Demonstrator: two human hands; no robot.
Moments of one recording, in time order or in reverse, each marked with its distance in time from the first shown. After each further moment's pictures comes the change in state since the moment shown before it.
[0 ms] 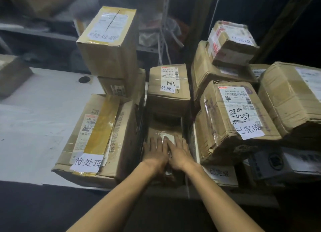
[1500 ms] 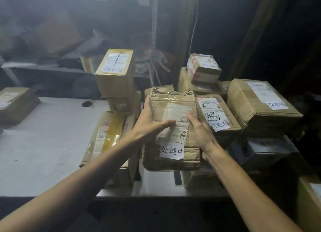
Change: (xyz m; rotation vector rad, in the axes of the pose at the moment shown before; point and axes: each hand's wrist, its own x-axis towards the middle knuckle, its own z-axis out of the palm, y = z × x) left_hand -0.121 -0.025 -0.121 -1.090 0.622 0.379; right_hand -0.140 -0.030 -0.106 1.197 0.521 -0.097
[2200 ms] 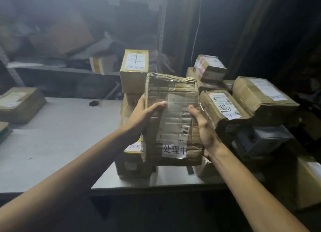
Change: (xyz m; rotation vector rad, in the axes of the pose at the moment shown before) left_hand -0.049 -0.014 -0.090 -0.479 -0.083 -0.059; right_hand -0.066 -0.011 0.073 0.093 -0.124 -0.112
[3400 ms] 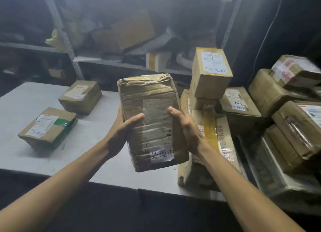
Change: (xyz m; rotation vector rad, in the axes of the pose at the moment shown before) left_hand -0.070 -0.004 -0.263 0.018 0.112 0.120; right_hand 0.077 0.031 0.262 0.001 -0.310 0.040
